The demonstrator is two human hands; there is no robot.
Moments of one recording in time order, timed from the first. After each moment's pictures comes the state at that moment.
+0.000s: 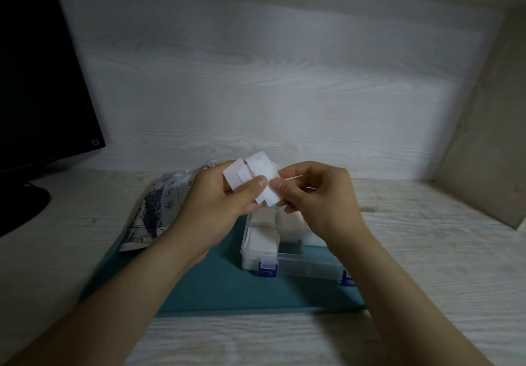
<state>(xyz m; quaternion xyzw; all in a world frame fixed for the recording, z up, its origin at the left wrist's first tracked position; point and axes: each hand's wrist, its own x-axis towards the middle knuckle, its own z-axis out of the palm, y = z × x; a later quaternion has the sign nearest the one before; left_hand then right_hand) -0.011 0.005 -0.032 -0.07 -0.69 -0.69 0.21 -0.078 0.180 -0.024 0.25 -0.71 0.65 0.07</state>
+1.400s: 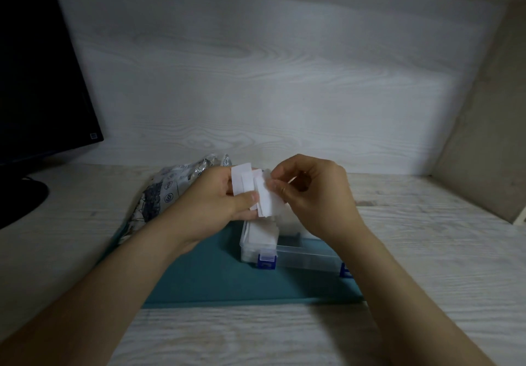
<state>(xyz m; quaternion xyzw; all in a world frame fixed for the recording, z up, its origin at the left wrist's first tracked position) -0.014 -0.006 -0.034 -0.06 -0.73 -0.67 0.08 -0.084 0.179 -0.029 0.33 -0.79 0.48 0.19</state>
